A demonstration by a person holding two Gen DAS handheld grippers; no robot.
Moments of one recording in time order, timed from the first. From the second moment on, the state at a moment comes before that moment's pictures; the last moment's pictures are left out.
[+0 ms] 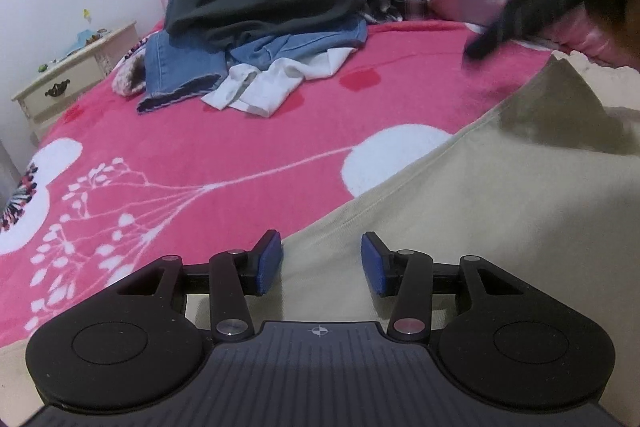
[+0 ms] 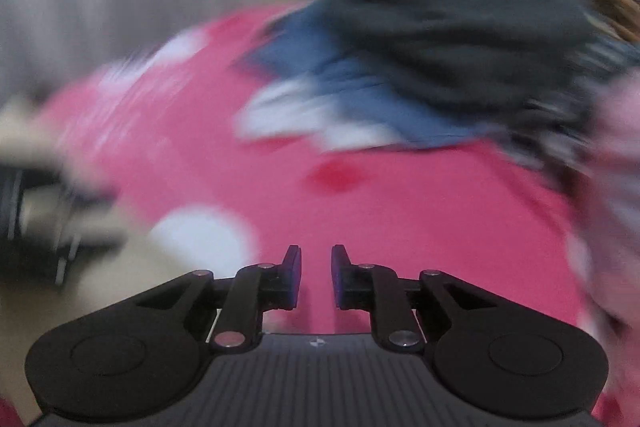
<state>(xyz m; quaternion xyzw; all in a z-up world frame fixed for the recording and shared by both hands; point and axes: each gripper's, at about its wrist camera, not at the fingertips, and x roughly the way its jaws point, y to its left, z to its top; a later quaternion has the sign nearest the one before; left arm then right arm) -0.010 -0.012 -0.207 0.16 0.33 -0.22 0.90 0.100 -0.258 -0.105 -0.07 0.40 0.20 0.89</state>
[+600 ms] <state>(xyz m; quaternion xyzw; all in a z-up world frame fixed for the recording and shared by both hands) 0.040 -0.074 -0.138 0.28 0.37 -0.30 0.83 -0.110 -0.376 -0.114 0.14 0.41 -0.06 0.90</state>
